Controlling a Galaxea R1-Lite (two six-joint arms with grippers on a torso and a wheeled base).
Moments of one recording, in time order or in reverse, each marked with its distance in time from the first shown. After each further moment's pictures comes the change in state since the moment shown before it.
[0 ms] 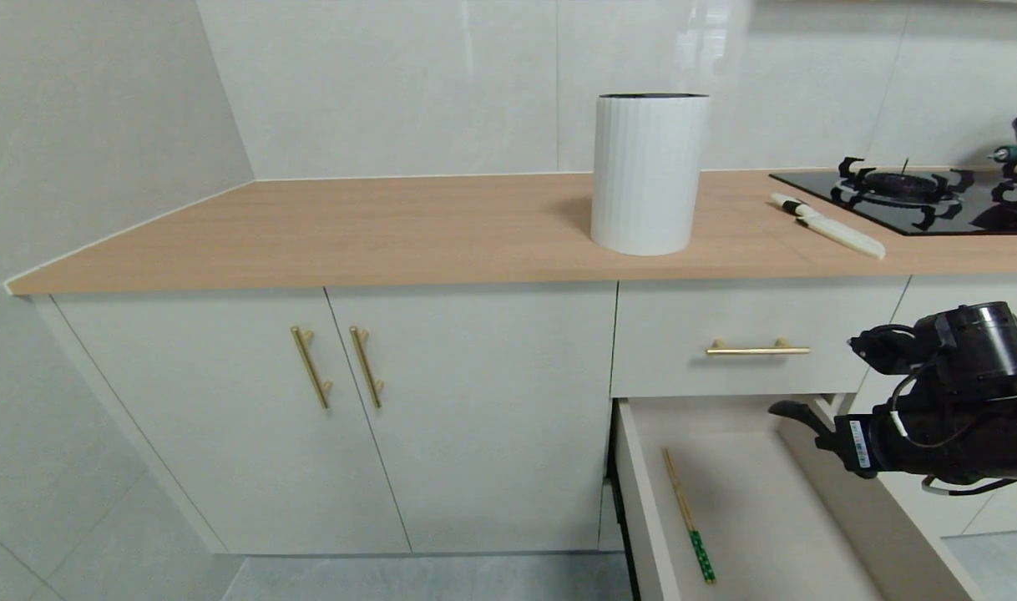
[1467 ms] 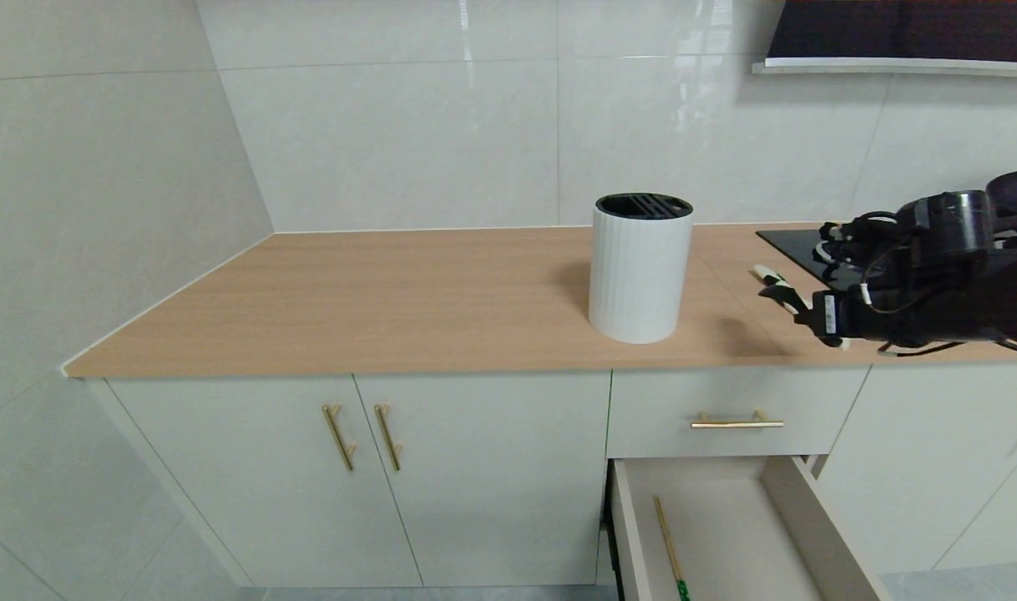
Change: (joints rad) left arm 0.000 0.000 0.000 0.000 0.000 0.000; right arm -0.096 0.177 -0.484 0.059 0.046 -0.019
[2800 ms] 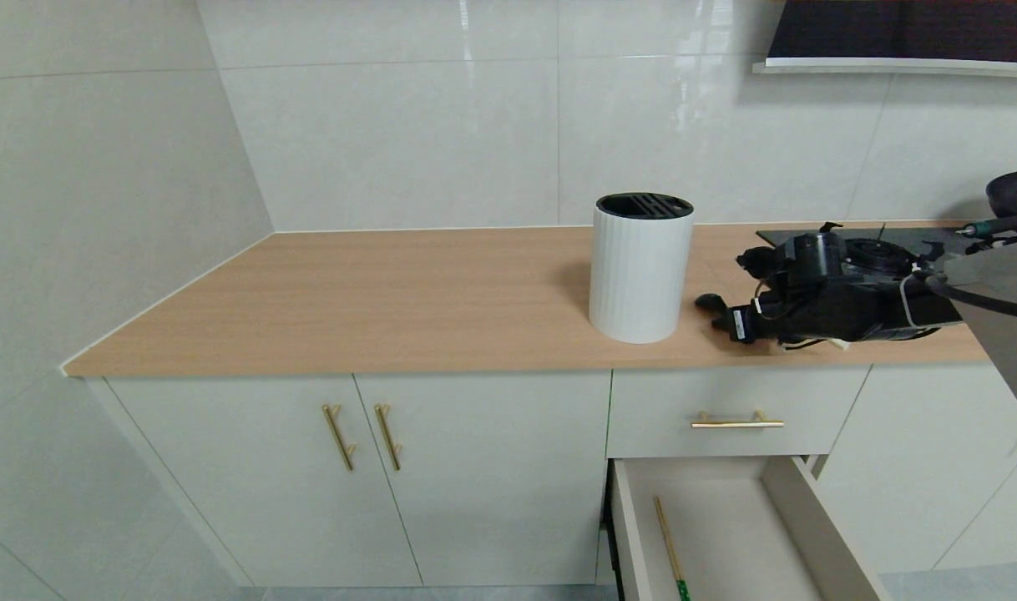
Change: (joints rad) left arm -0.001 0.000 0.000 0.000 0.000 0.000; right arm 0.042 0.522 -0.511 -0.006 0.007 -0.162
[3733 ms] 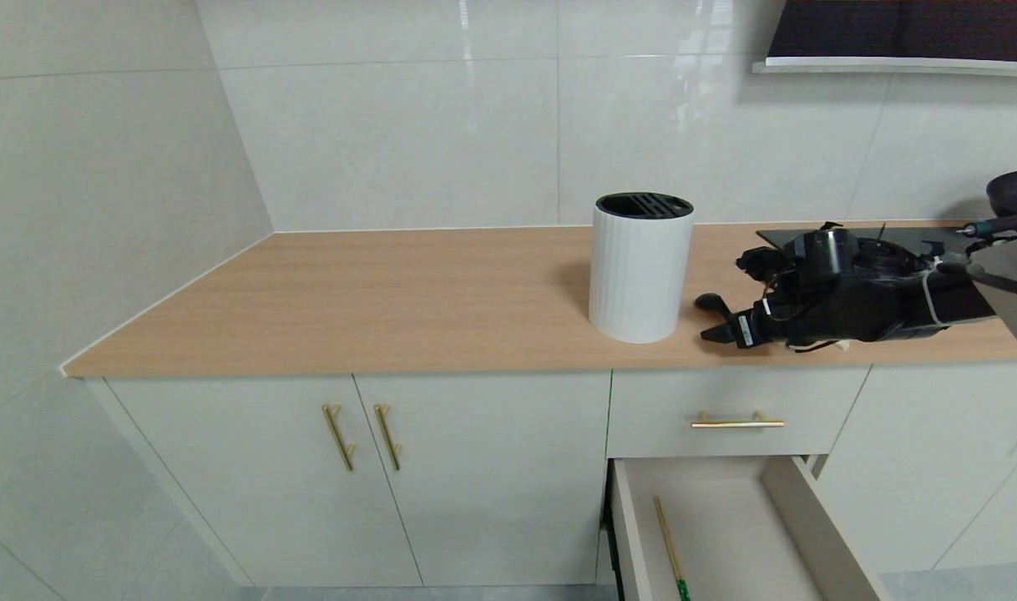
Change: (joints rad) left arm 0.001 0.000 0.000 0.000 0.000 0.000; right arm 0.016 -0.090 0.108 -0.003 0.051 -0.097
